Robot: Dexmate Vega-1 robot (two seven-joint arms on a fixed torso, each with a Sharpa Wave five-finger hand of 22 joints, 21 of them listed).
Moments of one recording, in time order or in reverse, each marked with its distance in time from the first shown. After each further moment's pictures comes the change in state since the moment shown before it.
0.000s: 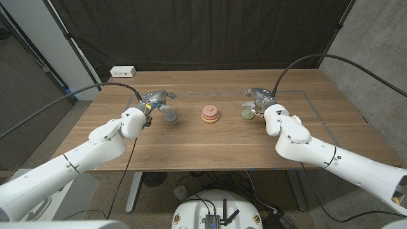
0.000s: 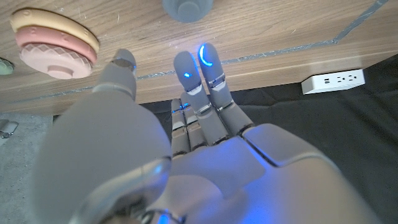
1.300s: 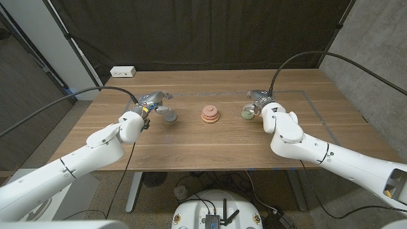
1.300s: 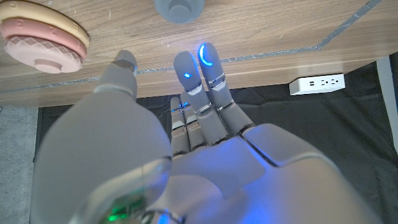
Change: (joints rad) left arm 0.027 0.022 -0.005 -0.017 -0.053 0.030 0.085; left_hand -0.006 0.005 0.006 -0.005 0.008 0.014 0.000 0.000 0.000 0.013 -0.001 -0.006 -0.014 0.005 -0.002 0.004 0.000 0.005 -0.002 -0.001 -0.005; right arm 0.086 0.029 -0.092 0.043 -0.134 -0.087 0.203; right_hand -0.011 -0.024 0.002 -0.002 0.000 -0.075 0.031 -0.028 0.000 -0.083 0.036 -0.019 -0.013 -0.033 0.014 -0.027 -0.018 -0.018 0.004 -0.008 0.000
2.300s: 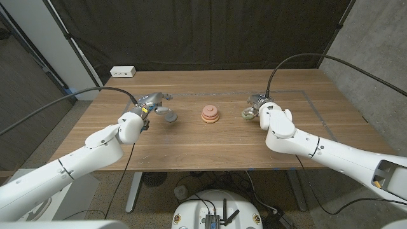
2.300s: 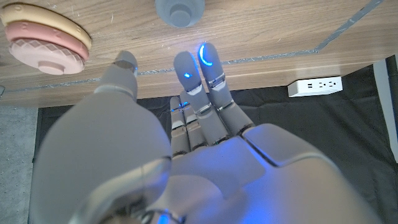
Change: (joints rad) left arm 0.012 0.015 -0.003 -0.017 -0.017 0.012 0.010; left_hand -0.004 0.004 0.004 0.004 0.000 0.015 0.007 -0.001 0.000 0.015 -0.004 0.000 0.003 0.000 0.000 0.000 0.000 0.000 0.000 -0.001 0.000; right arm 0.081 0.039 -0.070 0.100 0.014 -0.038 0.091; right_hand 0.012 -0.012 0.000 0.000 -0.005 -0.021 0.010 -0.004 -0.002 -0.016 0.009 0.000 -0.005 -0.018 0.007 -0.023 -0.008 -0.010 0.003 0.000 0.000
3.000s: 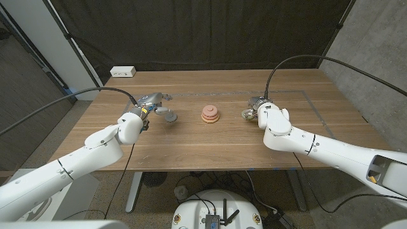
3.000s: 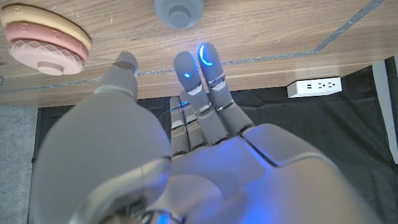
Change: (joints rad) left arm 0.000 0.002 0.000 0.005 -0.006 -0.005 0.003; left_hand -0.004 0.004 0.007 -0.001 0.007 0.007 -0.004 0.000 0.000 0.007 0.001 0.000 0.000 0.000 0.000 0.000 0.005 0.000 0.000 0.000 0.000; right arm 0.044 0.017 -0.045 0.050 0.042 -0.020 0.004; right_hand 0.000 0.000 -0.003 0.003 0.000 0.004 0.004 0.000 0.000 0.000 0.000 0.004 -0.005 0.000 0.000 -0.005 0.002 0.000 0.000 0.000 0.000
